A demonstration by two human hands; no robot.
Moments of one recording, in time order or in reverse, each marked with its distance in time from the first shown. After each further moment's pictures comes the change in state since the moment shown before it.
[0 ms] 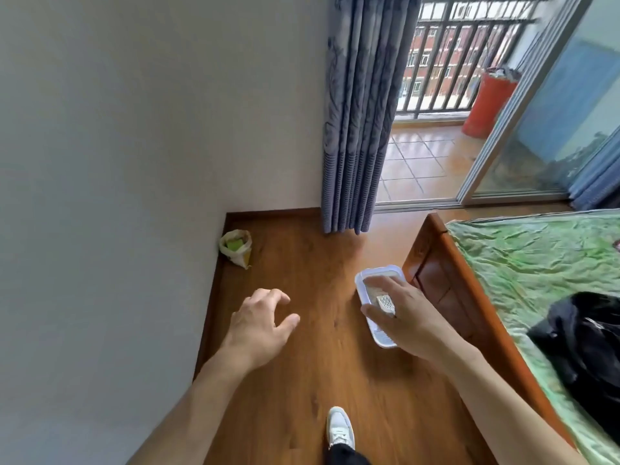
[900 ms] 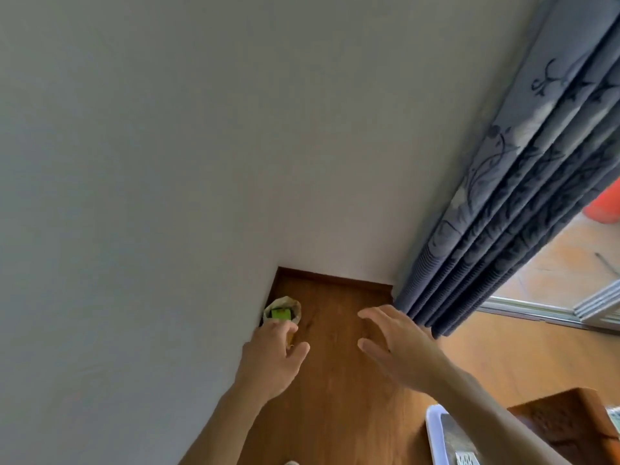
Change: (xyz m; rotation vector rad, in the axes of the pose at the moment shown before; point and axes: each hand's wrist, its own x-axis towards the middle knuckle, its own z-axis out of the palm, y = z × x) left_hand 0.410 -0.172 -0.161 -0.076 0.139 -0.211; right_hand 0.518 -0.141 0.045 -0.234 -0.206 -0.264
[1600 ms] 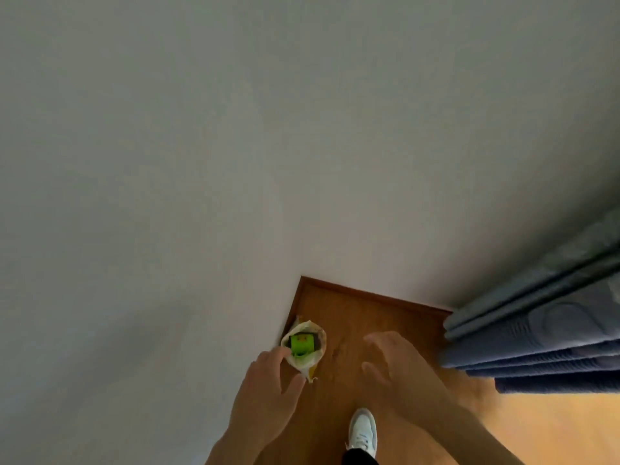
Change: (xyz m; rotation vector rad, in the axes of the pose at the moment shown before) left_hand 0.306 -0.053 0.004 -0.012 -0.086 -0.283; right_hand 0.348 0.097 0.046 0.238 -0.271 0.085
